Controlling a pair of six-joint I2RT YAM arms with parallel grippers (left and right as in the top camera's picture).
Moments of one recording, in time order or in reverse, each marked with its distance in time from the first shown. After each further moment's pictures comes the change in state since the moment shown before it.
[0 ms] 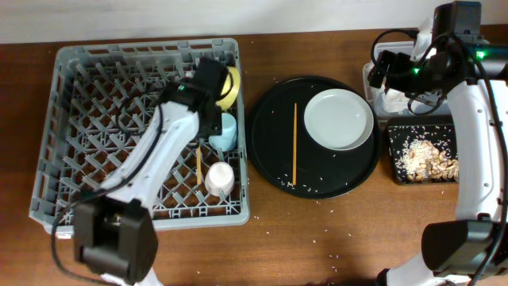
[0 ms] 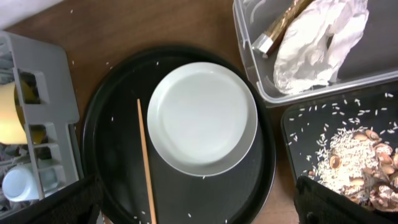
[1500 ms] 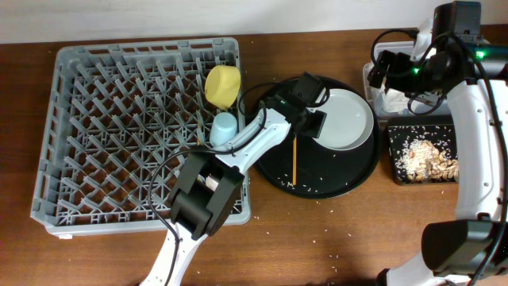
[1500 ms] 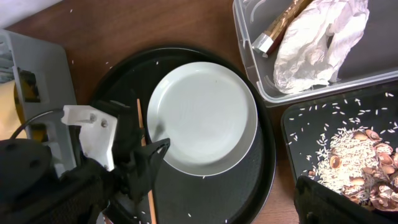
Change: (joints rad) left arm -0.340 0.521 0.353 0.479 0.366 0.095; right arm 0.000 0.001 0.000 0.000 0.000 0.000
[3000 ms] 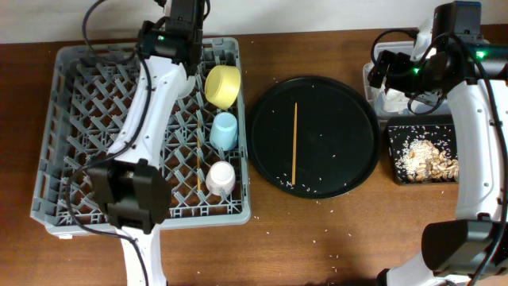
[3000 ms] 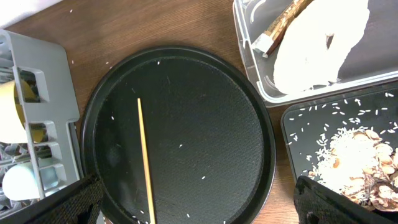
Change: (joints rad) left arm 0.452 -0.189 0.264 -0.330 -0.919 0.488; right arm 0.000 0.000 0.000 0.000 0.000 0.000
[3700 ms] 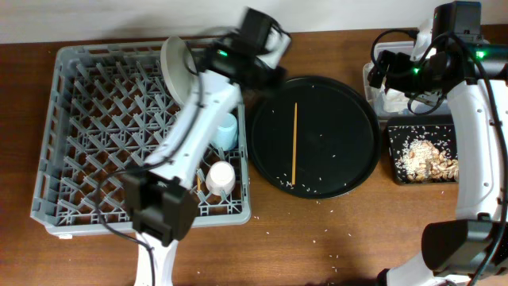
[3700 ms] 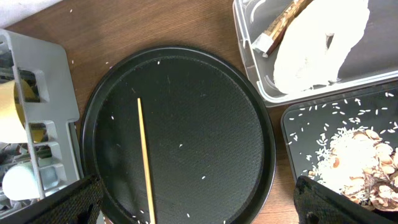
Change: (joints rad) left arm -0.266 -0.013 0.006 -0.129 0.934 -0.241; right arm 0.000 0.000 0.000 0.000 0.000 0.000
